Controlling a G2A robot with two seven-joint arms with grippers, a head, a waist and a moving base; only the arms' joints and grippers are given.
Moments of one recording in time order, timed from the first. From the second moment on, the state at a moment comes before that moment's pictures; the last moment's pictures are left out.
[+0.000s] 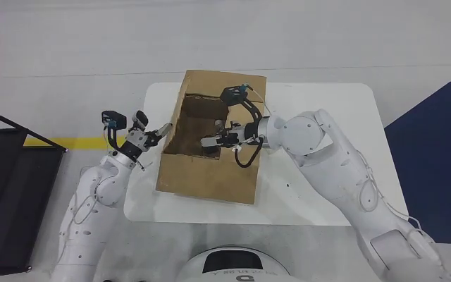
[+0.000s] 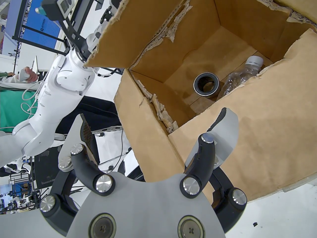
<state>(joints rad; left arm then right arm) 1.46 -1.18 -1.52 -1.52 0.93 -0.52 -0.08 -0.93 -1.19 0.94 -1.76 -0.33 0.14 1.08</state>
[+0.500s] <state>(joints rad) 1.36 -1.16 -1.50 -1.65 0.83 -0.39 -0.67 -0.93 -1.19 0.94 -1.76 -0.33 0.14 1.08</state>
